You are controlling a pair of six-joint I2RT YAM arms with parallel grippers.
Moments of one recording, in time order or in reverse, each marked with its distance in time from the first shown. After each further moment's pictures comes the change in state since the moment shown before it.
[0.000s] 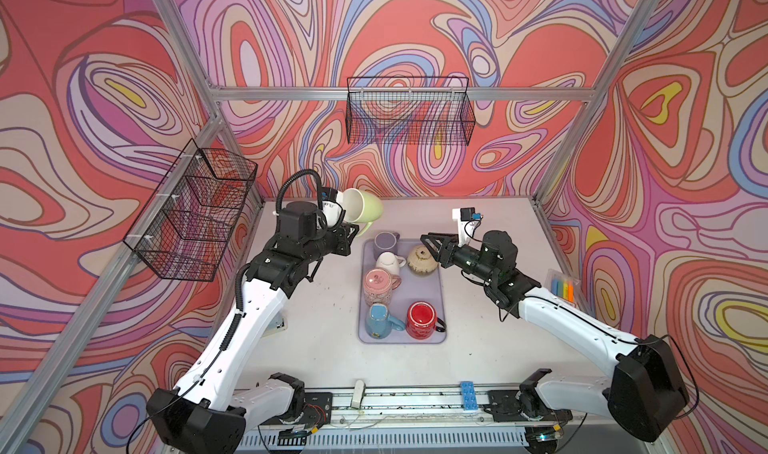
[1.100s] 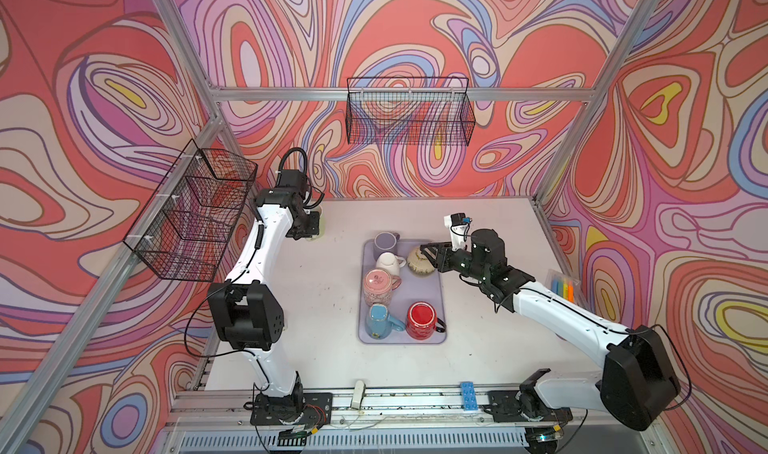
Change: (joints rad) left arm 0.283 0.621 0.542 -0.584 -0.313 0.152; right arm -0.001 0.062 0.045 -0.203 0.039 -0.048
